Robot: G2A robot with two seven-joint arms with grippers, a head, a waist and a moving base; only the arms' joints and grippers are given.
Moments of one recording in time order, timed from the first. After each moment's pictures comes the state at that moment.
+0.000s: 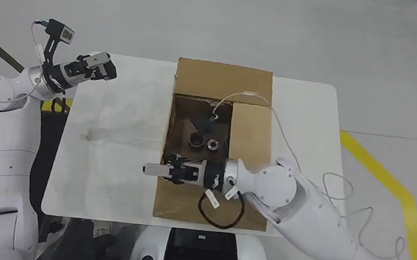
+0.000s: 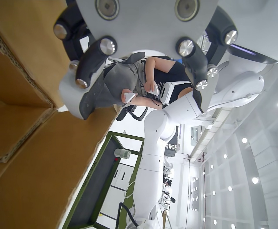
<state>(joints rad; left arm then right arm) 0.94 -0.96 -1.69 -1.20 -0.41 -0.42 -1.35 -1.00 -1.22 0.69 -1.89 0.21 0.07 0.66</state>
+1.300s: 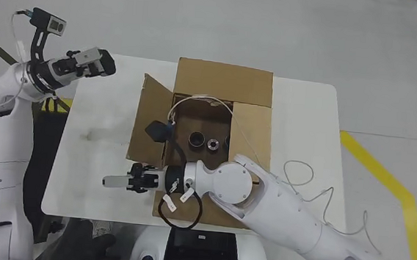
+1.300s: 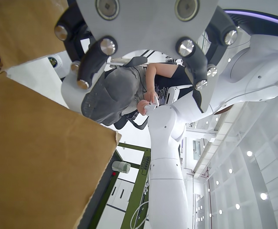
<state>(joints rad) 1.05 -0.94 -1.75 -1.47 -0.51 -0.32 -1.32 -0.87 -1.38 0.50 -1.70 0.19 0.05 0.62</state>
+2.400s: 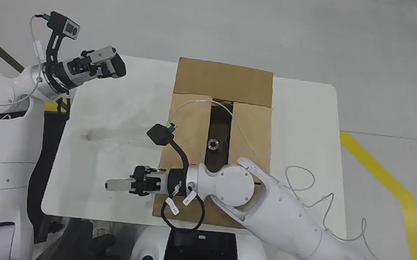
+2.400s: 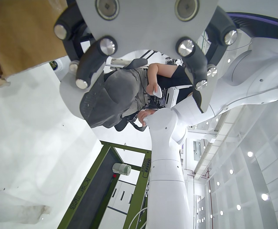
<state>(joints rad) 1.04 -0.94 -1.67 -1.45 -0.48 -0.29 -1.22 -0.92 -1.38 0.54 -1.72 0.15 0.06 0.67</state>
